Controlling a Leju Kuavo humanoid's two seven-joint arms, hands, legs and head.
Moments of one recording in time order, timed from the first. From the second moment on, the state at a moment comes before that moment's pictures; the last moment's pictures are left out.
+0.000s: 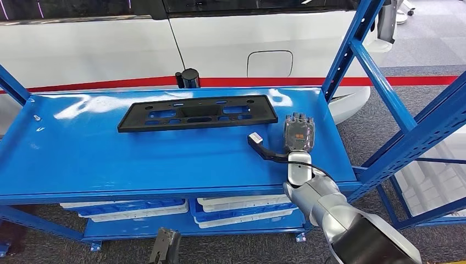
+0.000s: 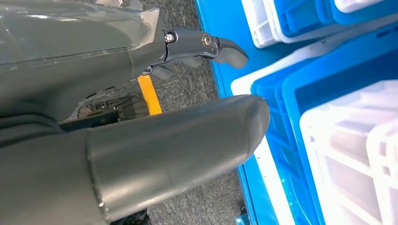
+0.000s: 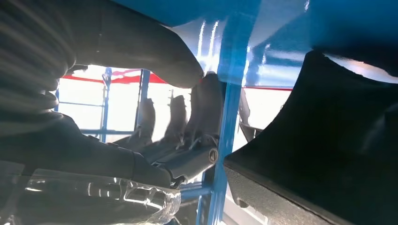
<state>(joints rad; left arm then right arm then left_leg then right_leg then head) -0.23 -0.27 0.03 -0.24 -0.07 0.19 -0.55 -0.86 0.01 0.96 -0.30 1.24 -0.60 0.59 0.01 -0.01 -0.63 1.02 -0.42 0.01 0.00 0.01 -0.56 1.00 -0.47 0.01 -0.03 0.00</state>
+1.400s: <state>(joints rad) -0.20 -0.32 -0.04 -0.24 -0.10 0.19 -0.49 -0.69 0.07 0.73 -0.62 1.53 -0.59 0.45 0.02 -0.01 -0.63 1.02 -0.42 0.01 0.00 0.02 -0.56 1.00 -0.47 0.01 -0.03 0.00</state>
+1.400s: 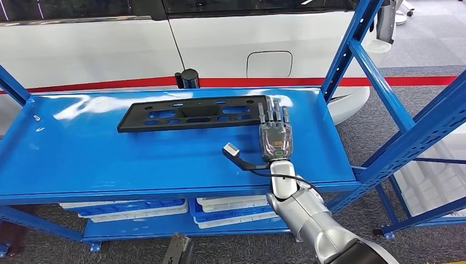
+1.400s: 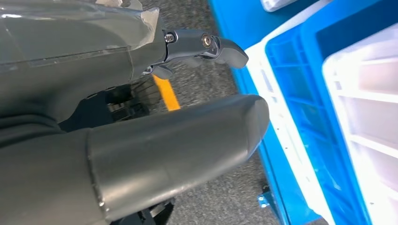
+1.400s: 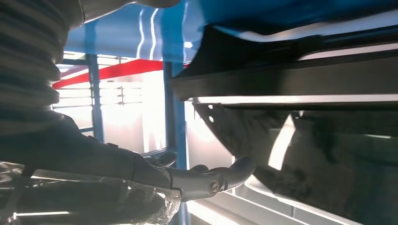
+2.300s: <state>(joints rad) -0.16 -0.26 -0.04 -0.21 -0.05 0.27 -0.44 -0.82 0.21 0.73 -0.37 1.53 -0.55 0.40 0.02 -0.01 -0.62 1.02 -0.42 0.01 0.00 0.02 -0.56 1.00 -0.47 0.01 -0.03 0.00</state>
